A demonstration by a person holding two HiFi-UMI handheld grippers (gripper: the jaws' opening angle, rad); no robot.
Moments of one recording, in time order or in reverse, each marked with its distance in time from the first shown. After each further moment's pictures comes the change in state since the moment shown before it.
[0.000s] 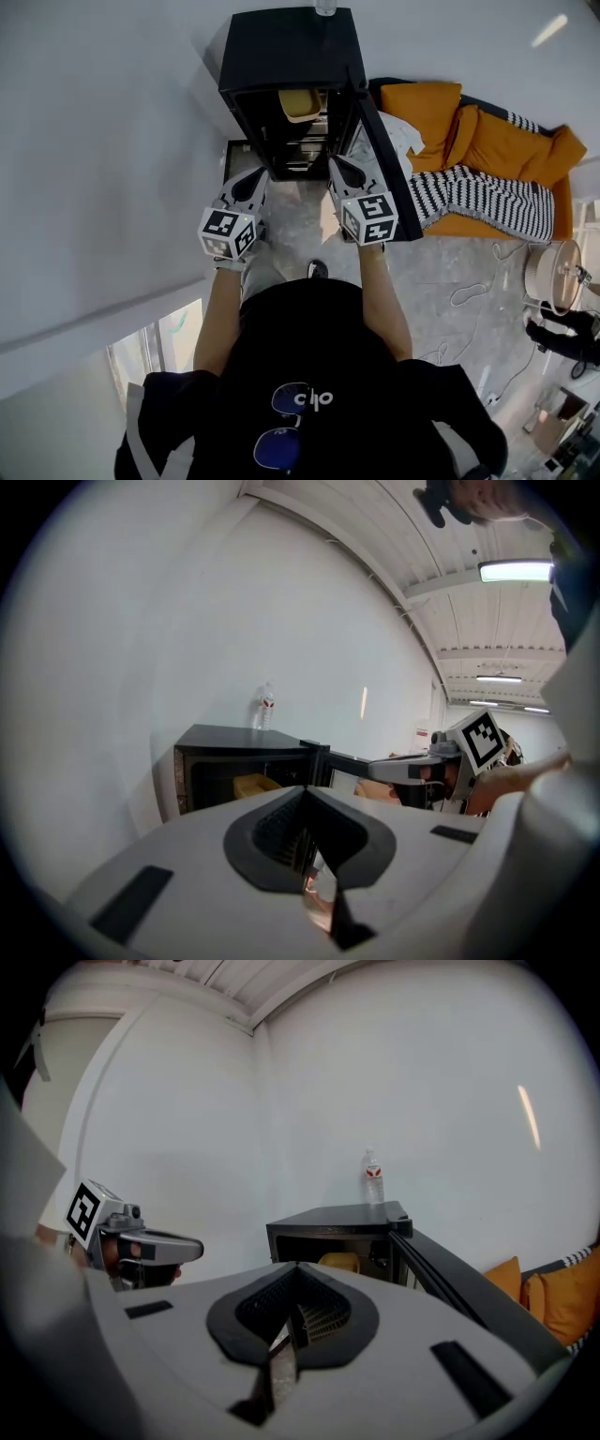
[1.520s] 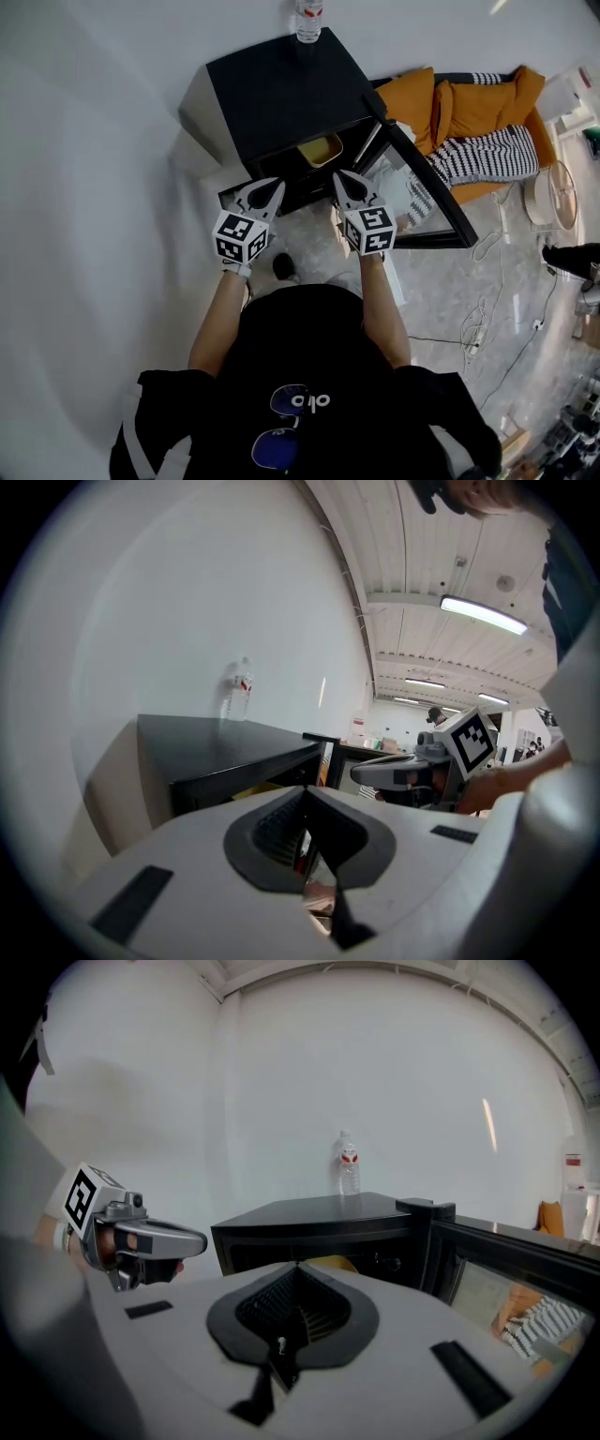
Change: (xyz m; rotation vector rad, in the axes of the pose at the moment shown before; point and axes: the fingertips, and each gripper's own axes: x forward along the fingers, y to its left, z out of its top) left arm 0.090 0.152 0.015 0.083 0.095 -0.476; right arm 0.151 0.010 0.009 0.101 0.025 -0.386
